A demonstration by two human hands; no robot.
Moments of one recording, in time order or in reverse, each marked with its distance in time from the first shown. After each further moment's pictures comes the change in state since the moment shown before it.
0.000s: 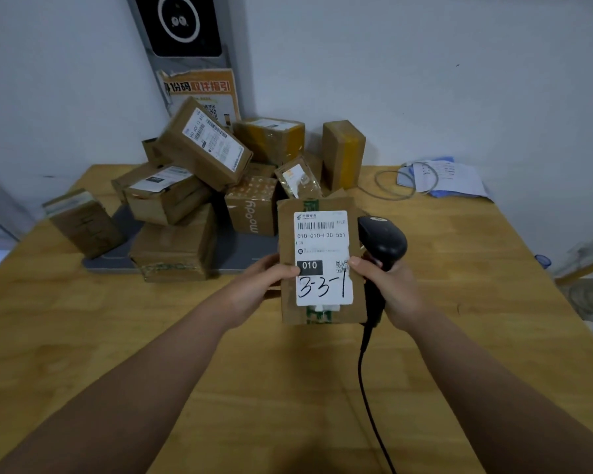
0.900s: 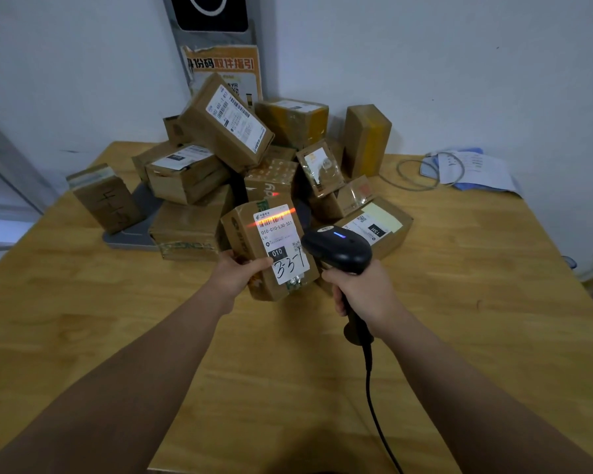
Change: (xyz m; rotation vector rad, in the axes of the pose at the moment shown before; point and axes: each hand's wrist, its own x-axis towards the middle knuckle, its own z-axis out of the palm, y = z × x) left_hand 0.020 -0.051 -0.055 -0.115 0.466 -0.031; right_hand -0.021 0.006 0.063 -0.392 -0.017 0.122
